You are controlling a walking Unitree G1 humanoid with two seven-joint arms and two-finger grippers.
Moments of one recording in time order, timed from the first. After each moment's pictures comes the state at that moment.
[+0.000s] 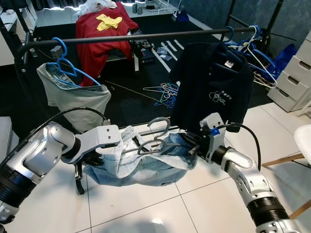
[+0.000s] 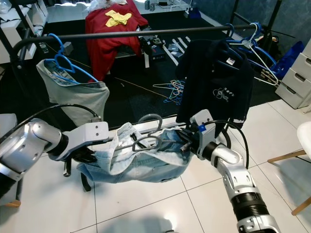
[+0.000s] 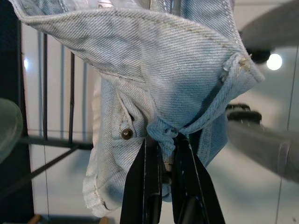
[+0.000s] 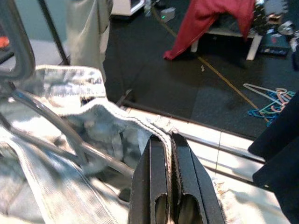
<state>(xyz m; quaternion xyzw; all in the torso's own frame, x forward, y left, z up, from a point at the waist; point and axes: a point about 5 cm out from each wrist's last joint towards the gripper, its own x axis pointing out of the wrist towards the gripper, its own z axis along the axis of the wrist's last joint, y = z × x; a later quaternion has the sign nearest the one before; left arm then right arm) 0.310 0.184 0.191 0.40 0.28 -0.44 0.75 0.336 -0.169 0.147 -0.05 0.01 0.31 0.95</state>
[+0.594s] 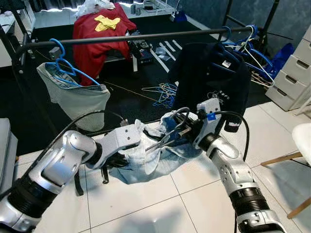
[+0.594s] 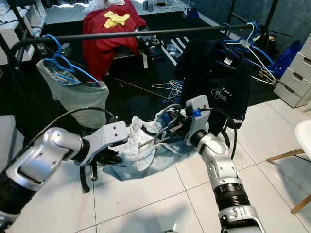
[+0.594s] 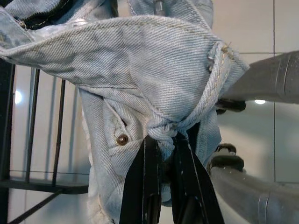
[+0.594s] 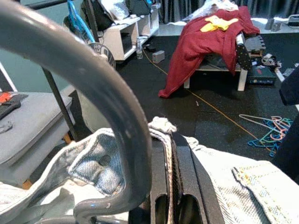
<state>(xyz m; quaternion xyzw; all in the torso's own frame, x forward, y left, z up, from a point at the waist) 0.300 0.139 0.180 0.34 0.23 -0.47 0.78 0.347 -0.138 0.170 0.01 -0.05 0.31 0.95</state>
